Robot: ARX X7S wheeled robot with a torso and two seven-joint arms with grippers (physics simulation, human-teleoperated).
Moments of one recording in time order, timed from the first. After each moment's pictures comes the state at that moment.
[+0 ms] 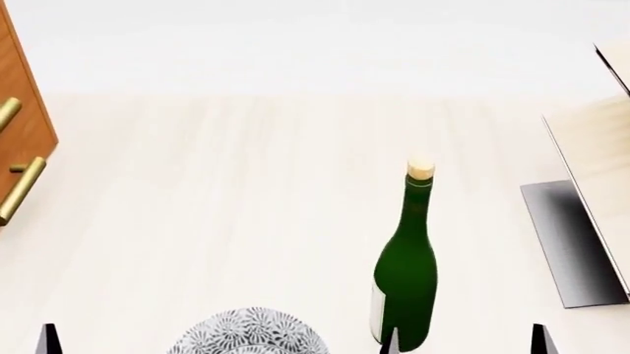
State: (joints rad) left arm 0.32 -0.26 0.24 0.72 0.10 0.24 -0.32; right arm -0.29 0.24 -0.18 -0.60 0.13 -0.44 0.21
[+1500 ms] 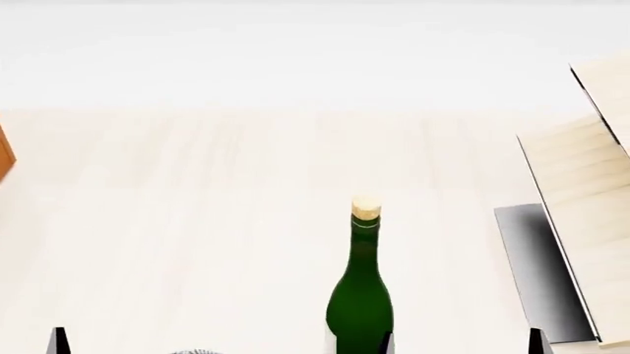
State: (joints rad) left arm 0.31 -0.29 0.27 0.70 0.10 0.25 -0.36; right arm -0.29 0.27 -0.21 -0.58 0.12 -0.48 0.25
